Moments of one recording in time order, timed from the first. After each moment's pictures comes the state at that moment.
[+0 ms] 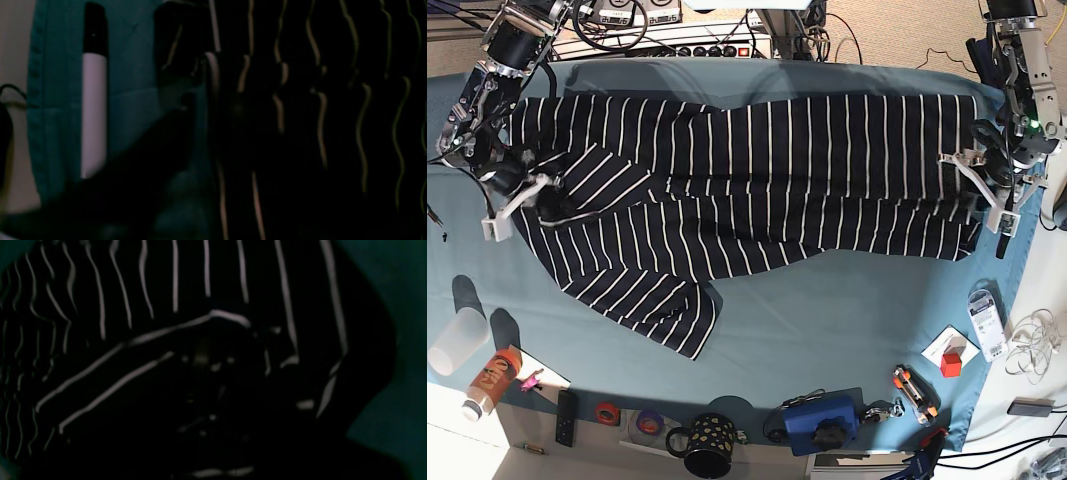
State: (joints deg) left arm 13.5 -19.9 -18.5 99.8 -21.7 -21.5 46.7; right arm 0.8 21.5 35.0 78.9 40.9 39.6 -64.1
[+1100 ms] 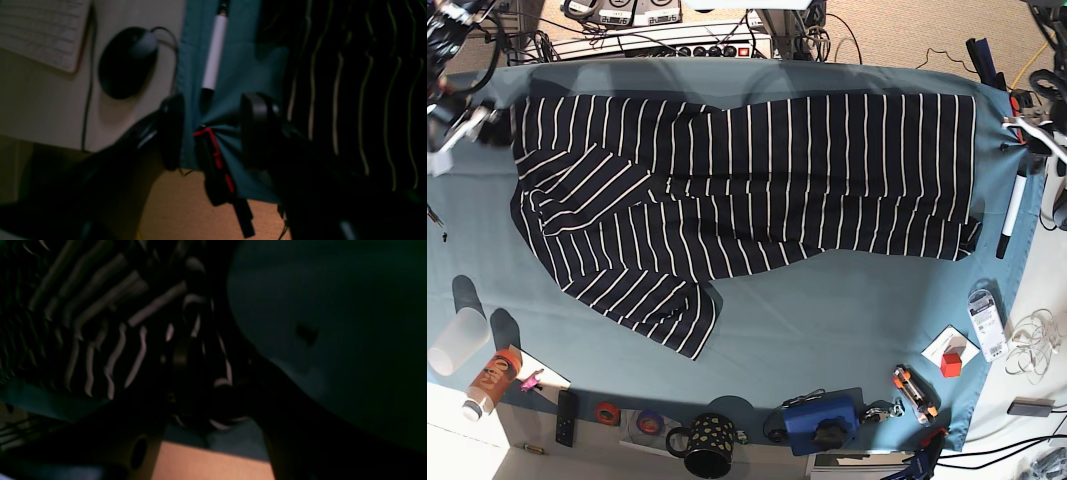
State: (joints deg) left arm 28.0 -20.1 -42.5 121.3 -31.2 -20.1 59.4; right arm -17.3 29.3 50.2 83.2 58.3 39.8 -78.2
